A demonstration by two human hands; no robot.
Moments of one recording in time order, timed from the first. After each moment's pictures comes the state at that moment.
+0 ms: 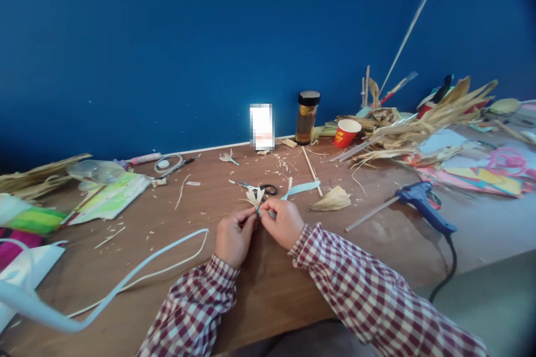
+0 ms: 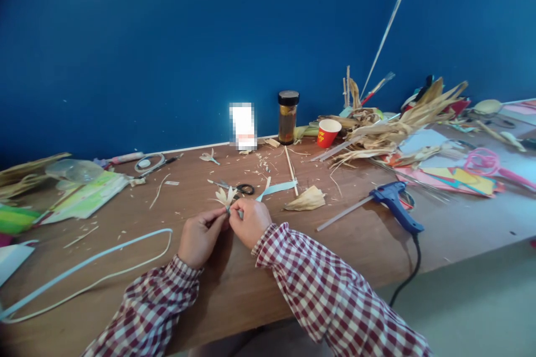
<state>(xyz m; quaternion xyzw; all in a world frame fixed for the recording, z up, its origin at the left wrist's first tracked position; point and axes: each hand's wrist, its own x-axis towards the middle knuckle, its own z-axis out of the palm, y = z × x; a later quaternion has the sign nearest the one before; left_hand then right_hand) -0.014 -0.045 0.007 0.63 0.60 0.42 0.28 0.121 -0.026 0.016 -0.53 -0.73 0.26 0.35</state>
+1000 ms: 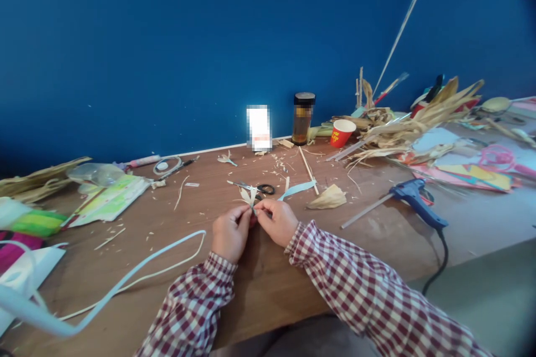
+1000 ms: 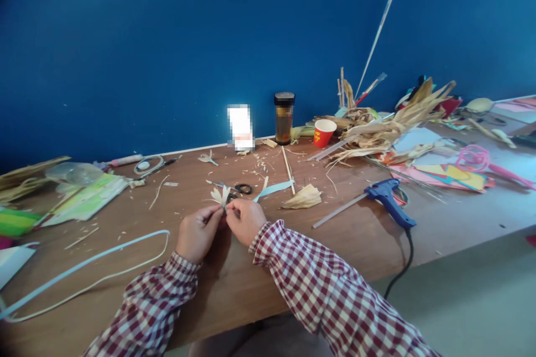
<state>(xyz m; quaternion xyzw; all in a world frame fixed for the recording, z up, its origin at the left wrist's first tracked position) -0.017 -0.043 0.003 0.63 0.62 0.40 0.26 0.121 -0.024 0.005 -0.48 -0.73 0.32 0.37</state>
